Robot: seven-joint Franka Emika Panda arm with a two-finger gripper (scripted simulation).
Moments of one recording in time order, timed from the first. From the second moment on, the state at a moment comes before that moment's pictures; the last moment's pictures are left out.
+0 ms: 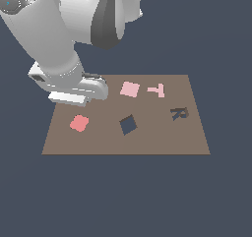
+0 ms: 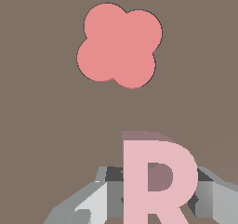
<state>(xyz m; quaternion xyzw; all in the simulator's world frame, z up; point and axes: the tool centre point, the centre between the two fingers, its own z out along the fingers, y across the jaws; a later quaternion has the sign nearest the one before) -0.035 -0.154 0.031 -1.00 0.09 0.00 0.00</state>
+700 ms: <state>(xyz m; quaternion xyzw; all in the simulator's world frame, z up) 0.040 -0.093 0.033 -0.99 -0.15 0.00 0.00</state>
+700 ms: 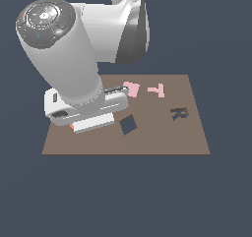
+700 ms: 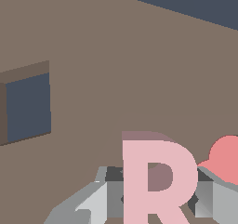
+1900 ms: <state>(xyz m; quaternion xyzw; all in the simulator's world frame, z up) 0.068 0.109 0.039 -0.80 -0.60 0.00 0.00</state>
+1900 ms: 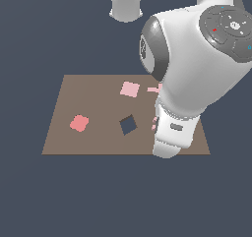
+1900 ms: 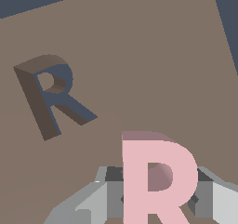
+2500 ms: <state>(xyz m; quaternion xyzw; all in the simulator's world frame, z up) 0.027 0.172 0.040 -0.69 -0.73 0.00 0.00</state>
